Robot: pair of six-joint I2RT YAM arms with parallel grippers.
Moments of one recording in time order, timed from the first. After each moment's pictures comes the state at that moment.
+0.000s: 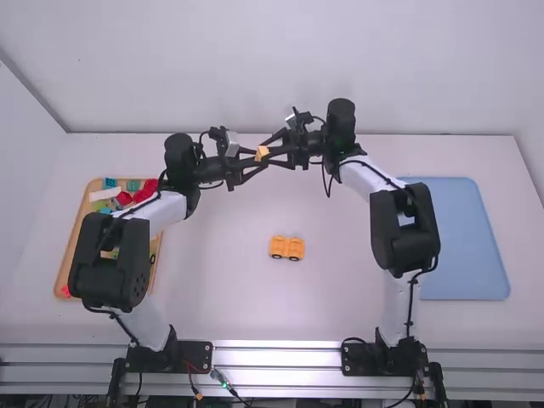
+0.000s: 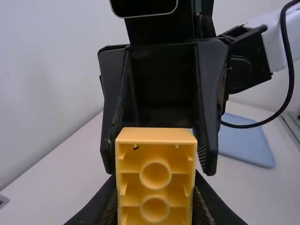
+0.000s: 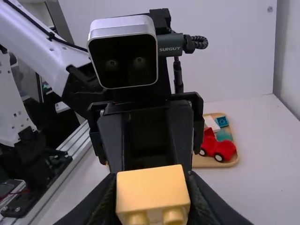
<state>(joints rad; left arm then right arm) -0.08 1.77 1.00 0.69 1.15 -0.01 0.28 2.13 1.52 0.54 -1.55 0.12</state>
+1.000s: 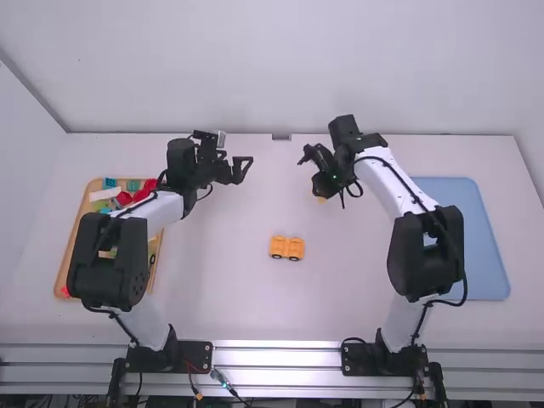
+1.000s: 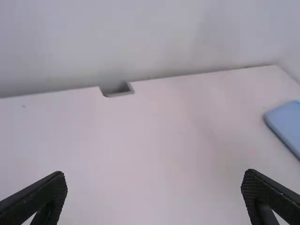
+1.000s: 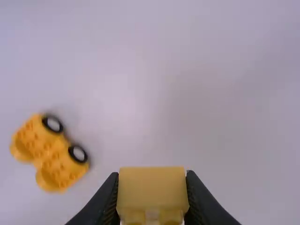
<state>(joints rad) -0.06 1.77 0.99 0.39 0.52 -0.14 0.30 1.92 1.58 -1.00 -0.20 -0.51</state>
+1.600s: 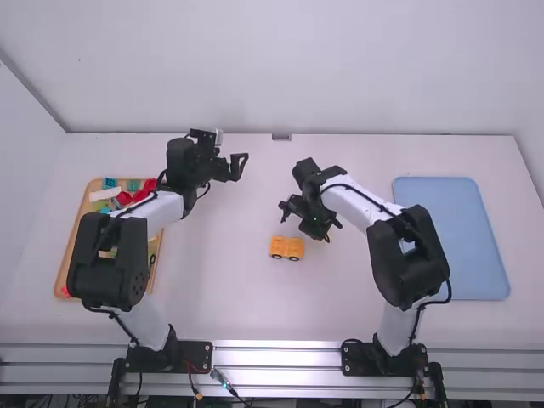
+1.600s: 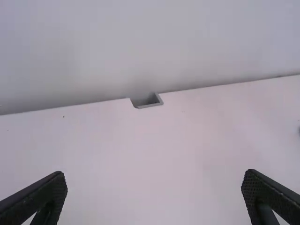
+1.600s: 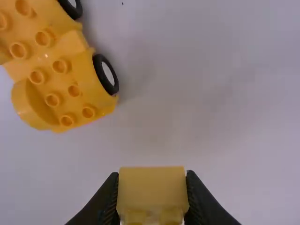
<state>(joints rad) -0.06 1.77 0.99 0.38 0.43 -0.10 0.47 1.92 1.32 -0.96 0.01 -0.64</state>
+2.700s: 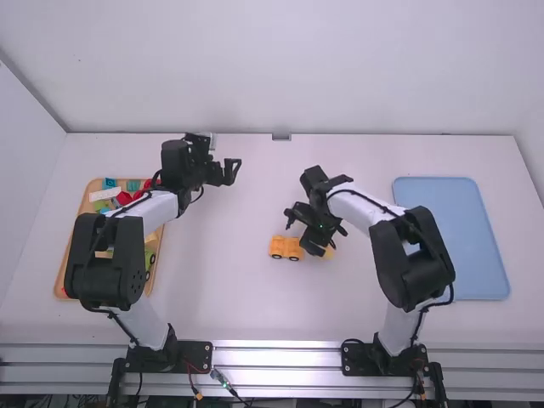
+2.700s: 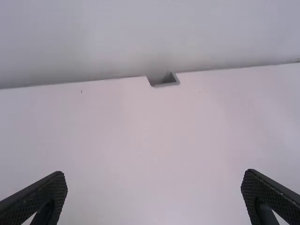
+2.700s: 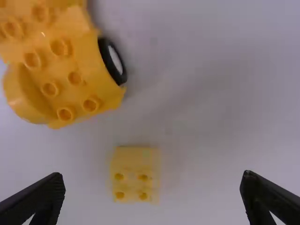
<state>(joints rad) -0.02 1.77 0.99 0.27 0.46 -0.06 0.44 1.86 1.22 -0.87 -0.05 -0.68</state>
